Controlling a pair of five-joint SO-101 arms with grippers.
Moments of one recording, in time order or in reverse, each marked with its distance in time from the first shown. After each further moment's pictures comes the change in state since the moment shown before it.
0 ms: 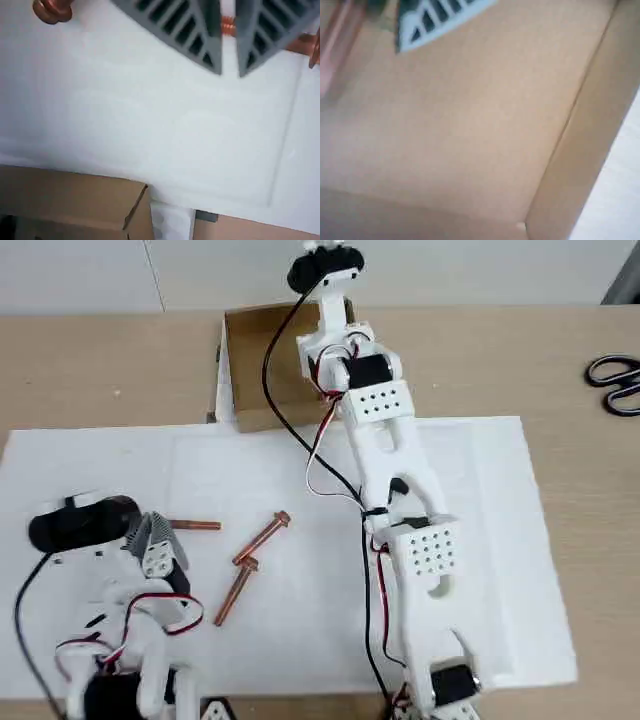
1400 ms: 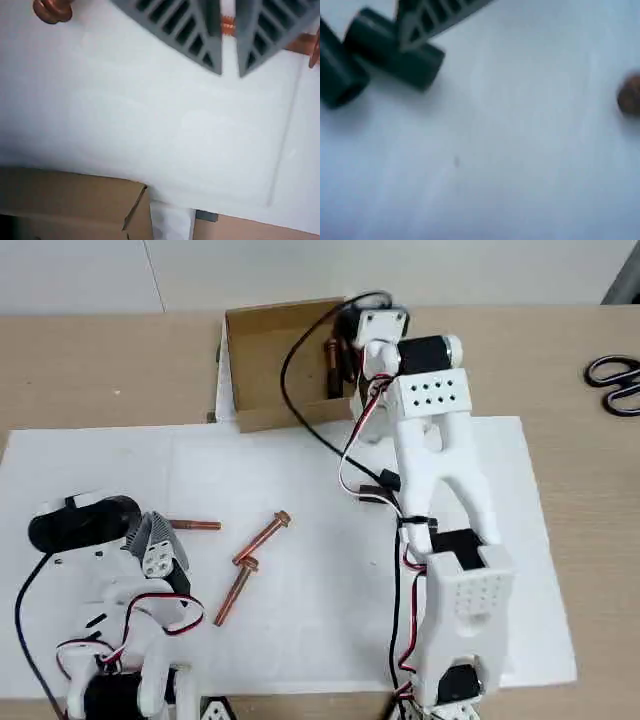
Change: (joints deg) left arm 0.0 -0.1 0.0 0.0 0.0; right arm 5.6 -26.5 24.7 44.0 9.9
